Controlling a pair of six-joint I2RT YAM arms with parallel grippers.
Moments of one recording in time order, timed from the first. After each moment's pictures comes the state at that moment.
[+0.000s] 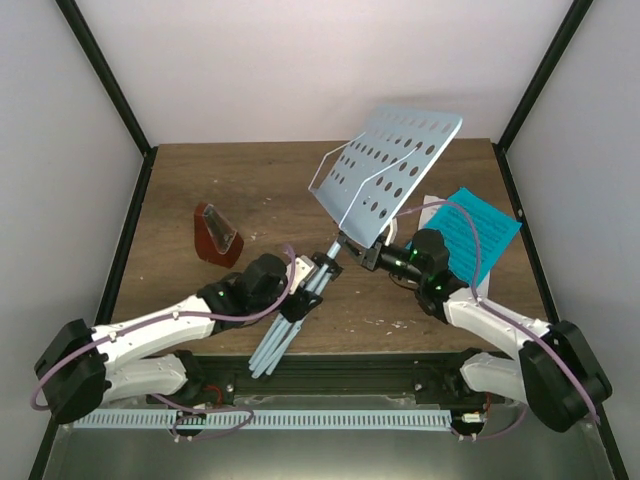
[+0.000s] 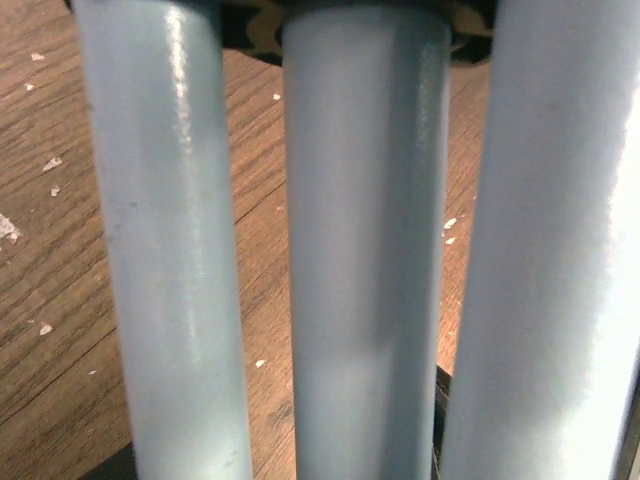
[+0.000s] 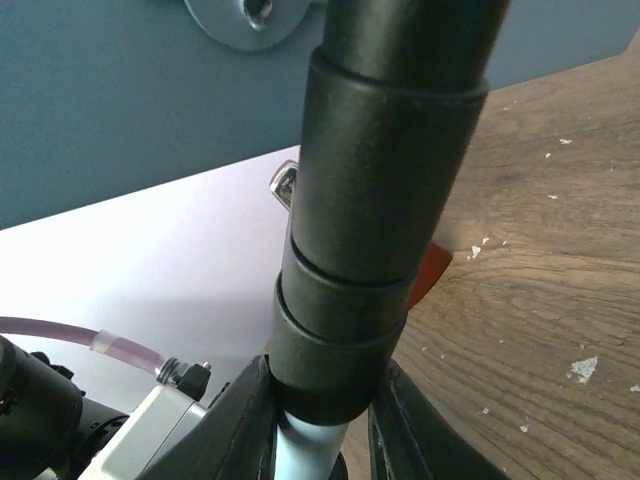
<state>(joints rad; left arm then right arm) -0.92 1.11 0.62 -0.17 0.14 -0.24 0.52 1.13 0.48 0.58 -0.54 0.81</state>
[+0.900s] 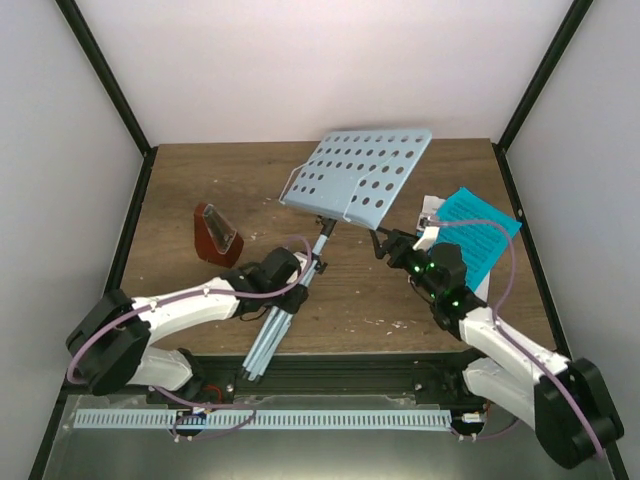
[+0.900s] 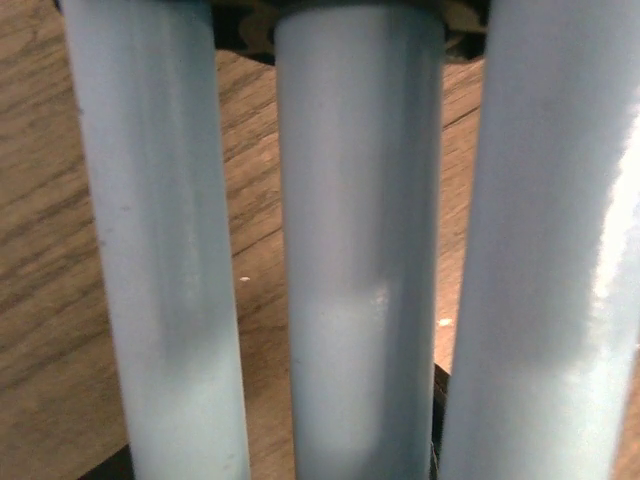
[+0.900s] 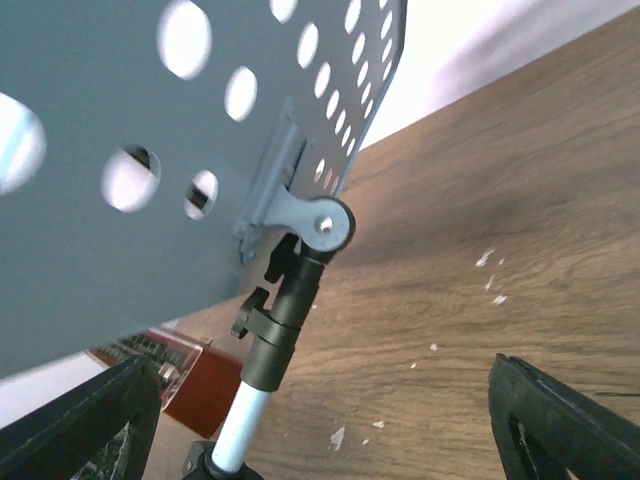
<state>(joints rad) -0.86 1.34 0.68 -0.28 -0.01 -0.34 0.44 0.99 0.35 0.51 -0.15 0.73</state>
